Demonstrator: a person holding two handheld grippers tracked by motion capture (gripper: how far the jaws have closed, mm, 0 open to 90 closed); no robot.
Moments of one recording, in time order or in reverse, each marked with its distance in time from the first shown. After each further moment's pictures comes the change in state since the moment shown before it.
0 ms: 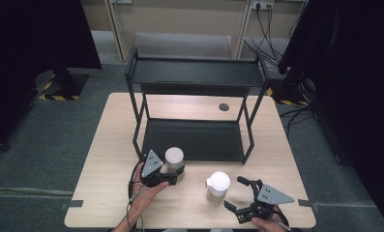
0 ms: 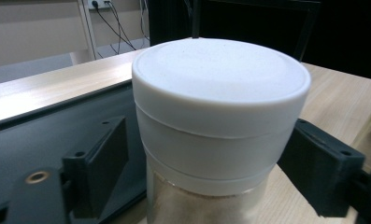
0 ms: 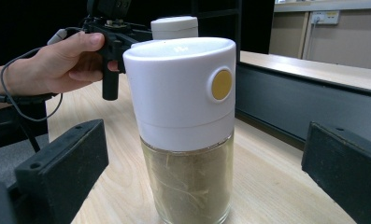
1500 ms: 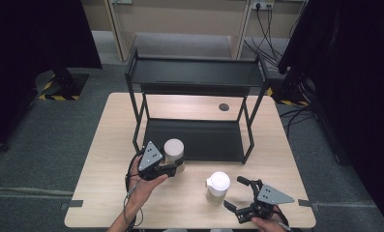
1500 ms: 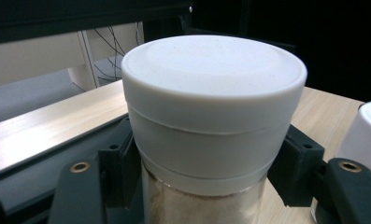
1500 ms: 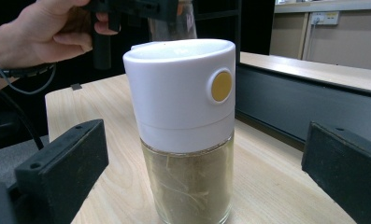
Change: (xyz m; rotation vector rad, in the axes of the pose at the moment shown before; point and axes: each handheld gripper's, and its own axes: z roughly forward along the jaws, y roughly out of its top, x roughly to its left) left arm 0.000 0.051 -0.016 -0.025 -0.025 0.031; right arm 0.000 -0.001 0.000 -0.006 0.000 0.003
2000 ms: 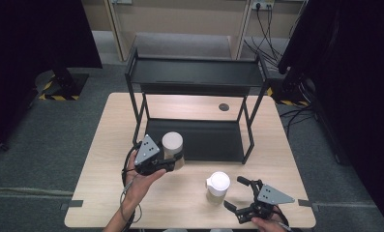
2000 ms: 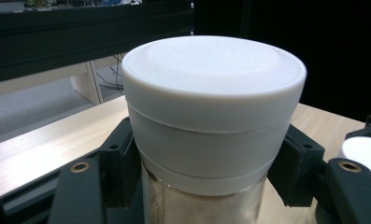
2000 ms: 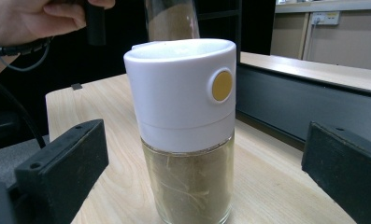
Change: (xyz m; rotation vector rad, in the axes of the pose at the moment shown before) left arm 0.003 0.026 -0.011 -0.024 0.004 -0.003; right arm 0.000 0.000 0.000 0.001 0.002 -0.001
